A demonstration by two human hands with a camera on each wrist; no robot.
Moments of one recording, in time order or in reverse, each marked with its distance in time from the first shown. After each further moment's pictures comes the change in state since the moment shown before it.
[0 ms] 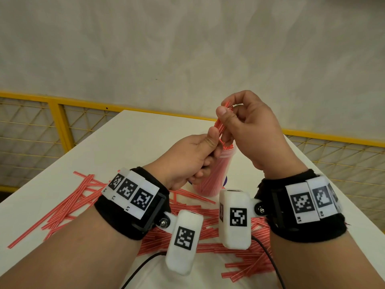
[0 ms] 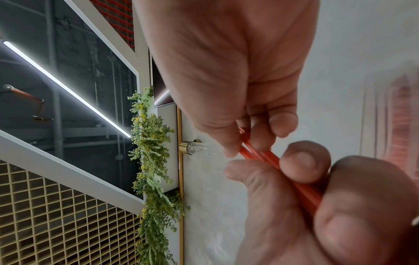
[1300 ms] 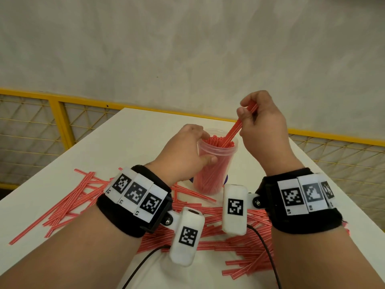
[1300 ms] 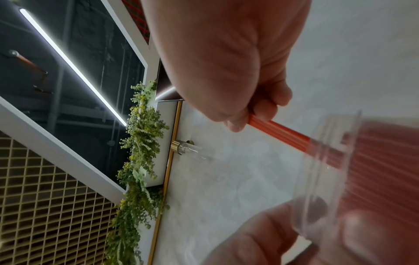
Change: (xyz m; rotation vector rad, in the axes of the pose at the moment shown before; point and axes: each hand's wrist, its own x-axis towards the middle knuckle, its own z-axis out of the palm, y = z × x) left_hand 0.010 -0.006 -0.013 0.988 0.317 0.135; right_hand 0.011 0.034 -0.013 -0.425 0.245 -0.113
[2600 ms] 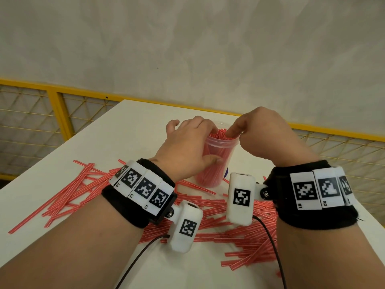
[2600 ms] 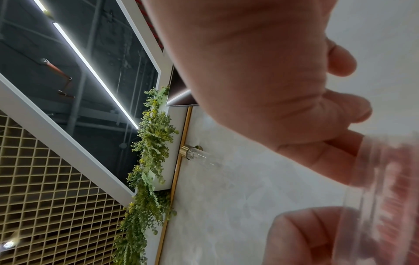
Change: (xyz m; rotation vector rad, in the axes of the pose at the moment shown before) left_hand 0.001 -0.008 0.014 0.260 0.091 0.203; right_hand -0.007 -0.031 -0.021 -0.499 -0.531 0.181
